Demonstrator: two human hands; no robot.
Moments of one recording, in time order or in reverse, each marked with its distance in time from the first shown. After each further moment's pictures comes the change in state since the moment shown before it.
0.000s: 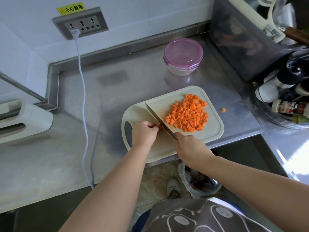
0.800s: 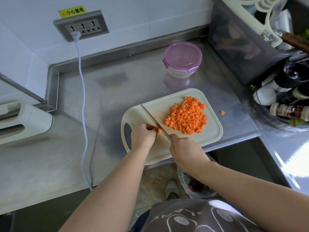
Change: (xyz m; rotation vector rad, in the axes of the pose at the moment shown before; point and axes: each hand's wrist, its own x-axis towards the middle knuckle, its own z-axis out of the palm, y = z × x) left_hand 0.004 -0.004 0.002 -0.125 -0.028 -0.039; right_hand -0.003 -0.014 0.005 -0.077 0.068 -0.008
